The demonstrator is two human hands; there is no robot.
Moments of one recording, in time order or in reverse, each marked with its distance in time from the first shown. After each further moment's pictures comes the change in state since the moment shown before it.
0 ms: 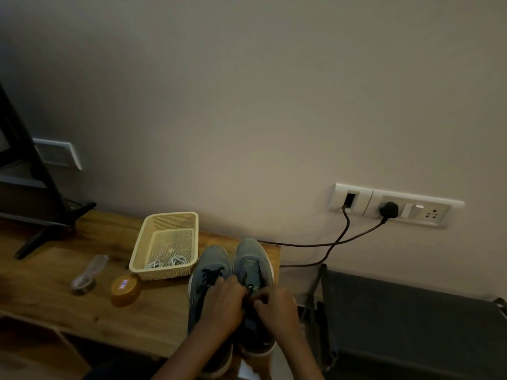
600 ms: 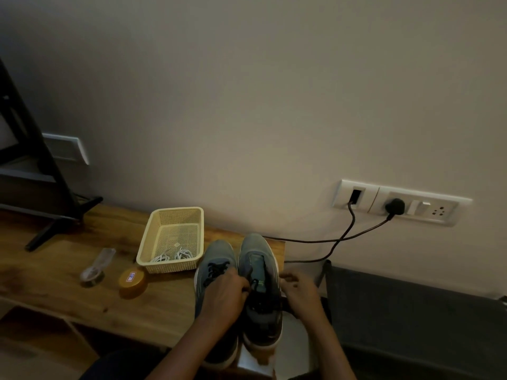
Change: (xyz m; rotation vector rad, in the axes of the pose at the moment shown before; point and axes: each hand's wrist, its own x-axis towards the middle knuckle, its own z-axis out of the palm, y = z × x) left_hand -0.002 -0.009 -0.002 -0.192 0.064 -0.007; right_hand 0.012 0.025 -0.024 0.410 0.053 0.145
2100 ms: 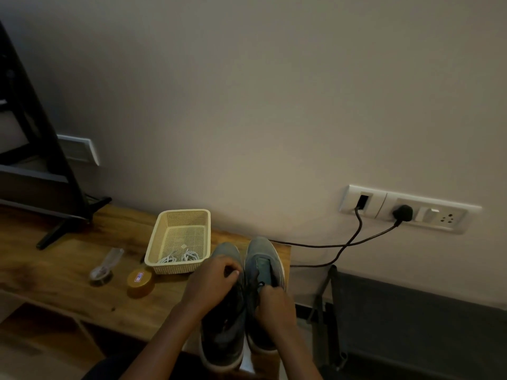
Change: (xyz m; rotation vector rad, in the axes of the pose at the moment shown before) left_hand 0.006 -0.032 -0.034 -0.295 0.164 -0.084; right_hand -0.016 -0.022 0.053 -0.704 -0.109 -0.186
